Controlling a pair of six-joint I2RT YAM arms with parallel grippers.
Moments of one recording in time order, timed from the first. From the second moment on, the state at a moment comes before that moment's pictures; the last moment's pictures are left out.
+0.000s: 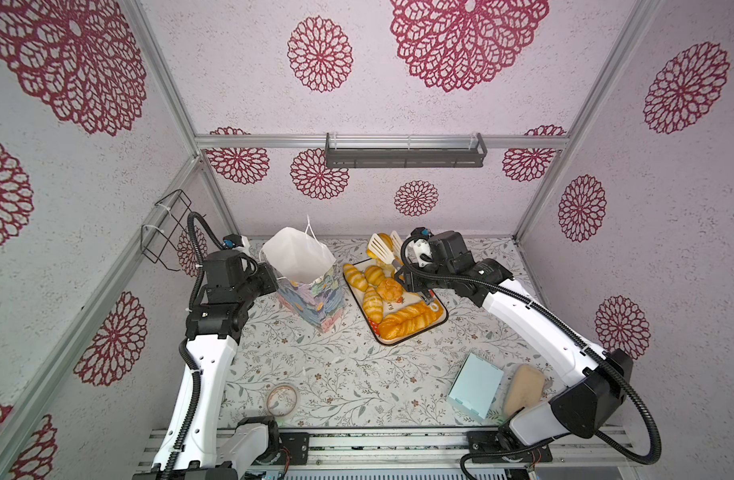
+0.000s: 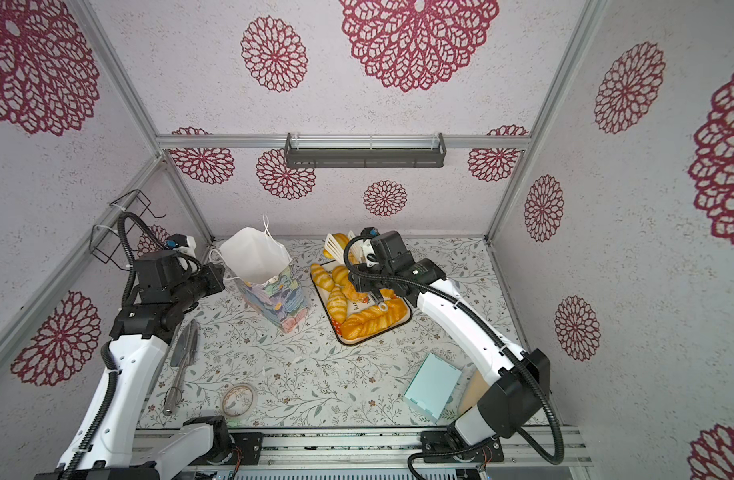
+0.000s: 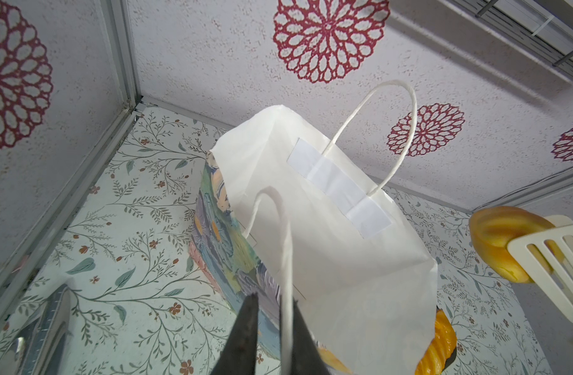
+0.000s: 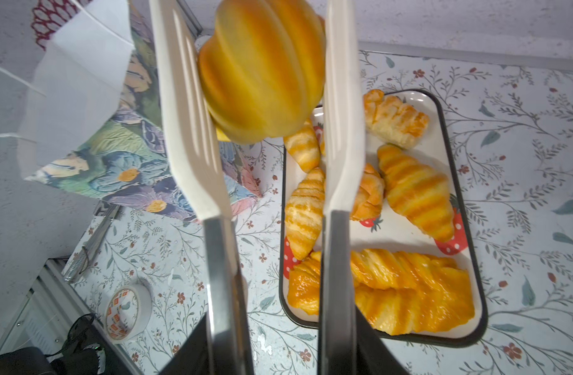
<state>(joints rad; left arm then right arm) 0.06 1.08 1.16 -0.59 0.12 -0.32 0.64 1.50 1.53 -0.70 -0.14 0.32</state>
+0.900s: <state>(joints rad) 0.06 1.08 1.16 -0.59 0.12 -0.32 0.84 1.56 1.65 -0.56 -0.19 0.25</state>
